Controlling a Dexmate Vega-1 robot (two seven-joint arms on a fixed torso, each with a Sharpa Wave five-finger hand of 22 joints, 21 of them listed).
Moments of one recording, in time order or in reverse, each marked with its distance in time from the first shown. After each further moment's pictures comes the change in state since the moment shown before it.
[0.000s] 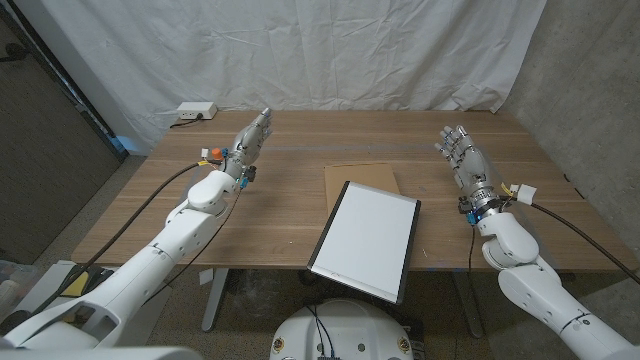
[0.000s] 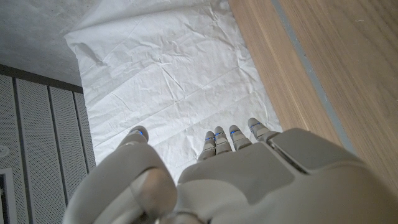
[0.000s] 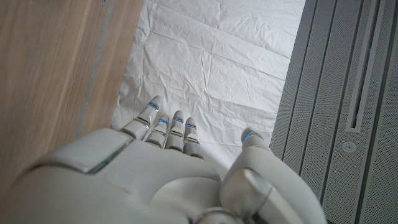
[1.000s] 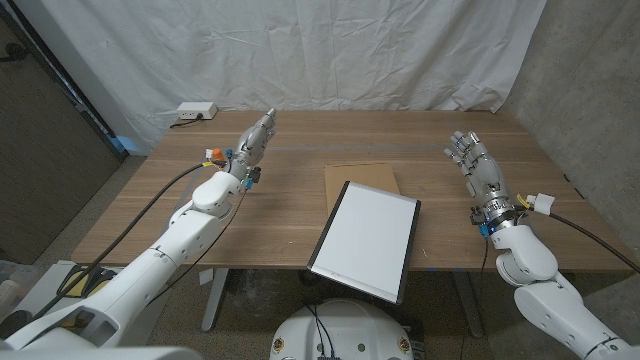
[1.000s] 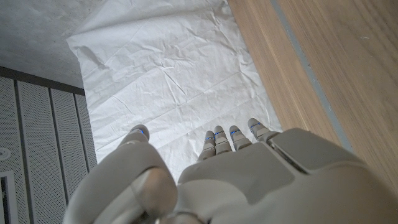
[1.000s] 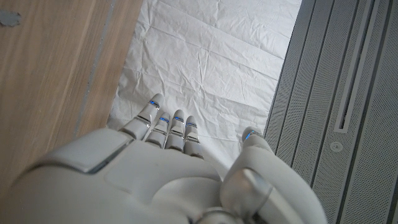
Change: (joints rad) left arm 0.015 -0.003 0.010 -0.049 0.016 0.027 0.033; left_hand 0.010 0.002 -0.002 -0.008 0.000 0.007 0.000 0.000 0.000 -0.001 0.000 0.000 0.000 -0.002 -0.008 -0.005 -0.002 0.000 0.000 -0.015 0.000; right arm -0.130 -0.015 0.074 -0.077 -0.031 0.040 -0.018; right_hand 0.004 -0.004 0.000 -0.008 -0.012 0.011 0.004 0.000 0.004 0.014 -0.003 0.000 0.000 0.025 -0.007 0.004 0.000 0.034 0.002 -0.002 0.000
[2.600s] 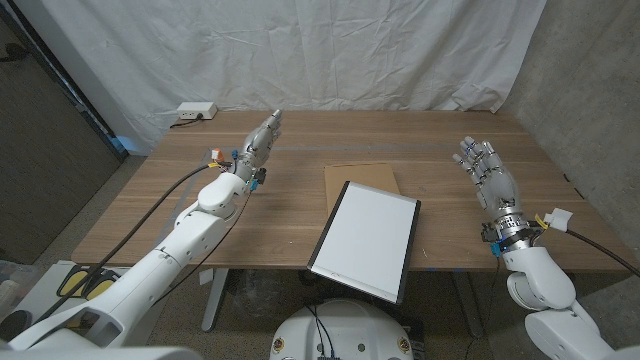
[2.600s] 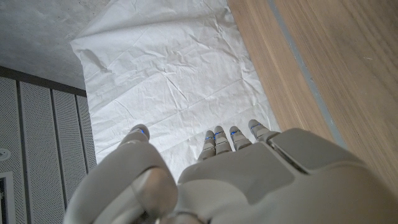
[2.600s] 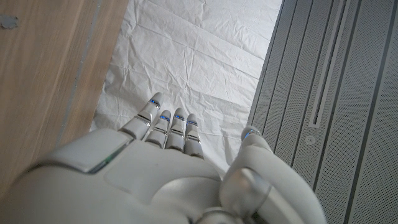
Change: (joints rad) left arm 0.001 -0.015 0.016 -0.013 -0.001 0.010 -0.001; left_hand 0.004 0.004 -0.004 -0.004 -0.008 0.000 0.000 -0.006 0.000 0.000 0.000 -0.005 0.000 -0.003 -0.003 0.000 0.003 0.000 0.000 -0.023 0.005; right arm -0.133 0.046 0.070 -0.048 -0.055 0.121 0.034; right_hand 0.010 0.011 -0.002 -0.009 -0.012 0.021 -0.003 0.000 0.000 0.022 -0.007 0.008 0.000 0.028 0.000 0.004 0.005 0.023 0.002 -0.013 0.000
